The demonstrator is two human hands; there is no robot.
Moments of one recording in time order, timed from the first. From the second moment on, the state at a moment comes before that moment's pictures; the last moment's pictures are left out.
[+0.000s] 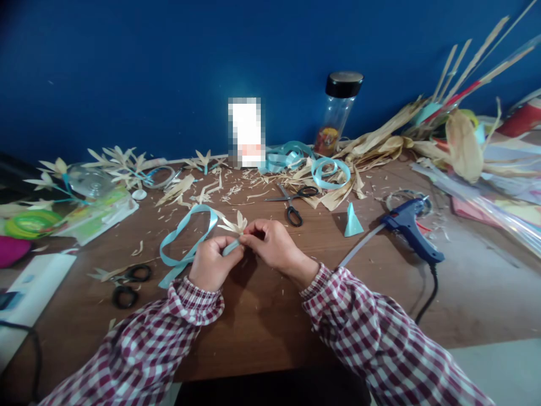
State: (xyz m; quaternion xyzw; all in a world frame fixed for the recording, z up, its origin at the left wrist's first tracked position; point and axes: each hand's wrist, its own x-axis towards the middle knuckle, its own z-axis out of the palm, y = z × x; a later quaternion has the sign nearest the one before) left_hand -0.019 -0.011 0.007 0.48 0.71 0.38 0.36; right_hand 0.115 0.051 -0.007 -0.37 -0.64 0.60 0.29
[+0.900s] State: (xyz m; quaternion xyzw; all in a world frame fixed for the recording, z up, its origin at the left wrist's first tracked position) left_hand -0.029 -0.008 0.000 0.47 0.68 0.42 0.37; right_hand 0.113 0.049 -0.005 -0.37 -0.55 0.68 0.30
